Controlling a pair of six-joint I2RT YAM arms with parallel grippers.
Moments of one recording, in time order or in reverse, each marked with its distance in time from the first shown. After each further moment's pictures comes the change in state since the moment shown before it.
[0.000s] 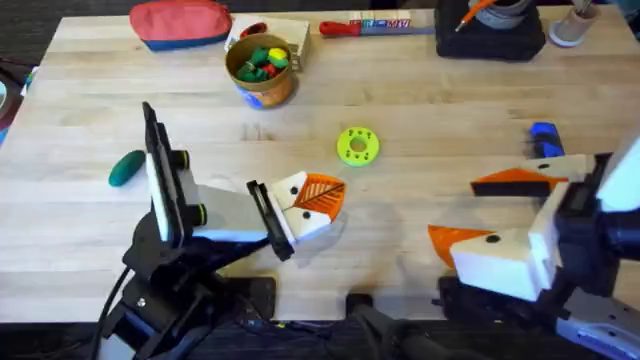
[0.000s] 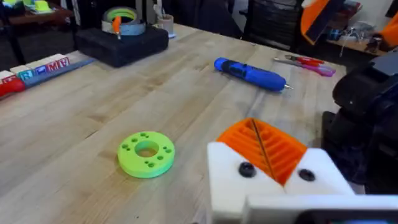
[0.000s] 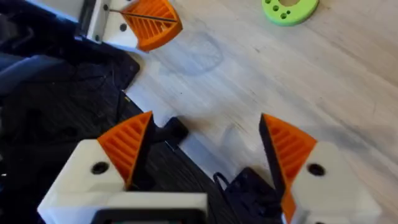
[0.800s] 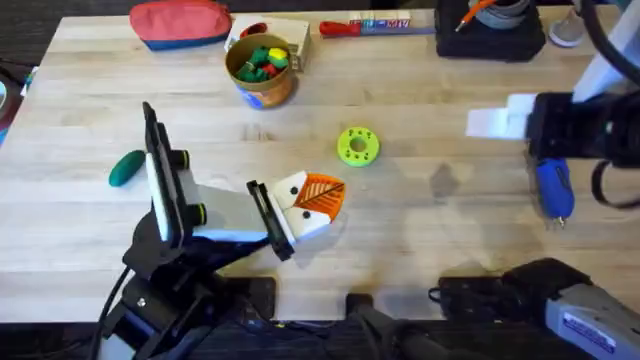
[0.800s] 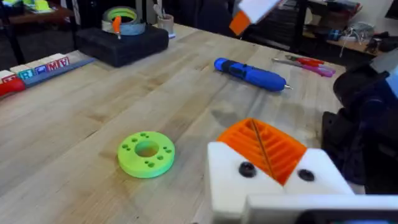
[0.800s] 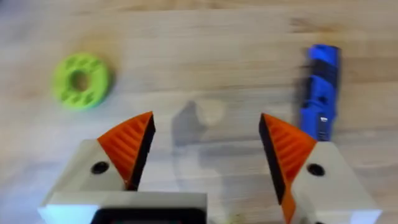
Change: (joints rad) left arm 0.000 0.000 0.000 0.000 -0.001 0.000; right arm -0.432 0.177 -0.086 0.187 0.460 0.067
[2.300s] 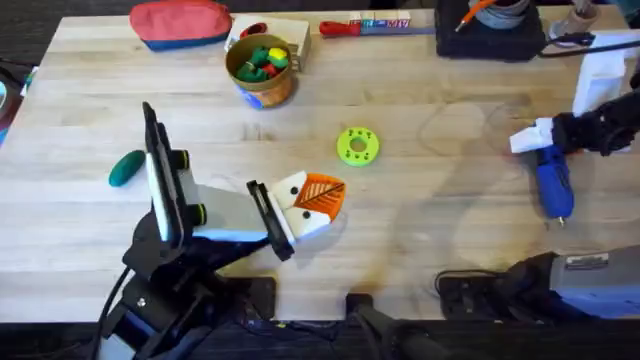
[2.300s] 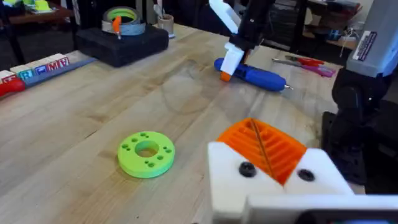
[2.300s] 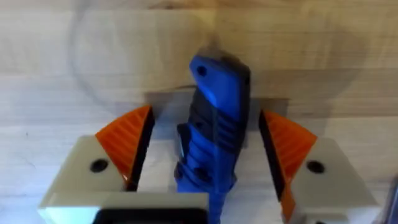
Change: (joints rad) left arm 0.000 0.000 0.000 0.000 0.000 0.000; right arm -0.857 0.787 -0.001 0.361 -0.268 -0.839
